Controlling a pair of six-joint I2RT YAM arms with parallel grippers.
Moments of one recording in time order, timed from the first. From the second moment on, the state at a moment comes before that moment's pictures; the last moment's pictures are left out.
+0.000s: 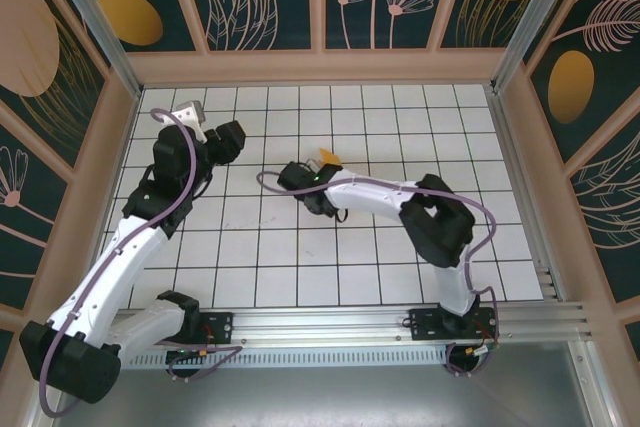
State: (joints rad) left arm -0.35 1.01 0.94 -0.25 -0.10 -0.58; right arm 0.98 2.00 1.43 -0.86 0.76 0.00
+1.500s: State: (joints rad) left arm -0.50 1.78 0.93 0.10 0.50 -0.77; right arm 0.48 1.34 0.81 -0.17 -0.27 0.45
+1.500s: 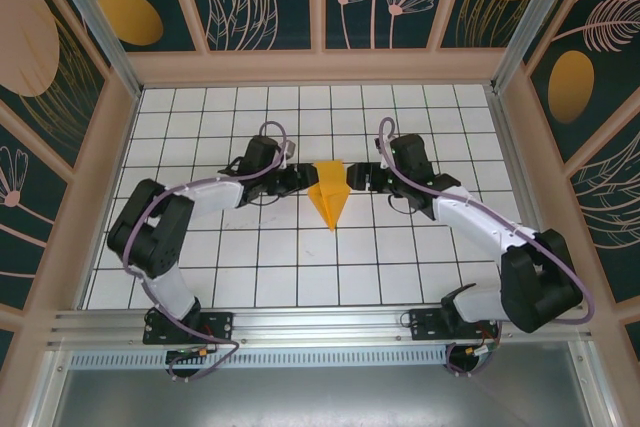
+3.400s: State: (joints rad) left arm -0.44 1.94 0.94 0.18 0.59 -0.69; right arm 0.63 1.80 0.86 0.06 -0.59 0.59
